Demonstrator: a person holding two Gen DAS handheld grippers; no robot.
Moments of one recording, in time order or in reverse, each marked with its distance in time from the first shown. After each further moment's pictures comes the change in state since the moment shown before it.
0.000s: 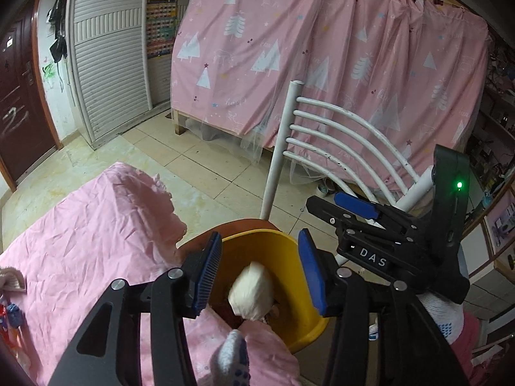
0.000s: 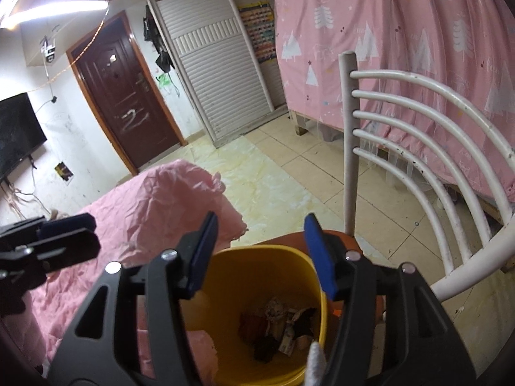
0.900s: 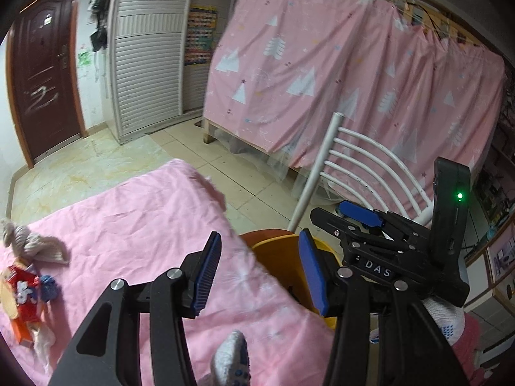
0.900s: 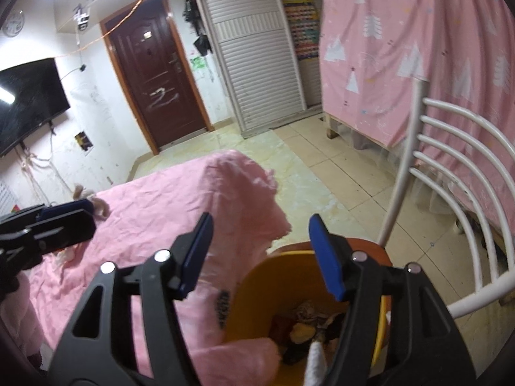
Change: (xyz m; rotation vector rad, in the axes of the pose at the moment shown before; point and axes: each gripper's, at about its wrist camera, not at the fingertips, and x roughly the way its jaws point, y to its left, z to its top) left arm -0.075 0.082 -0.027 -0.135 -0.095 0.064; right arm 0.007 0.100 0.004 -0.160 0.034 0.084
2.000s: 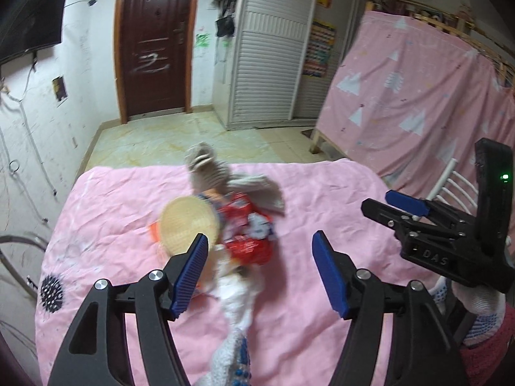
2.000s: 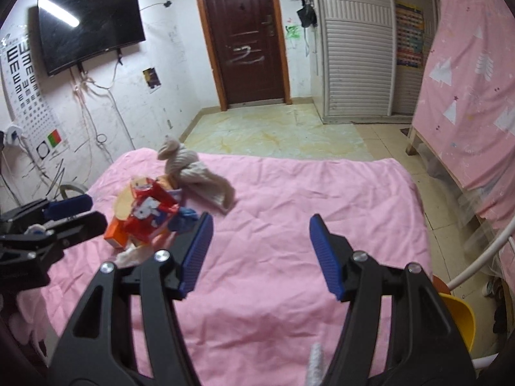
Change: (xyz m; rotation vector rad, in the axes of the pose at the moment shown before) left arm -0.116 0.205 -0.079 -0.286 -0.056 0.361; right arm 0.069 0.224 0.002 -0.307 0.124 0.224
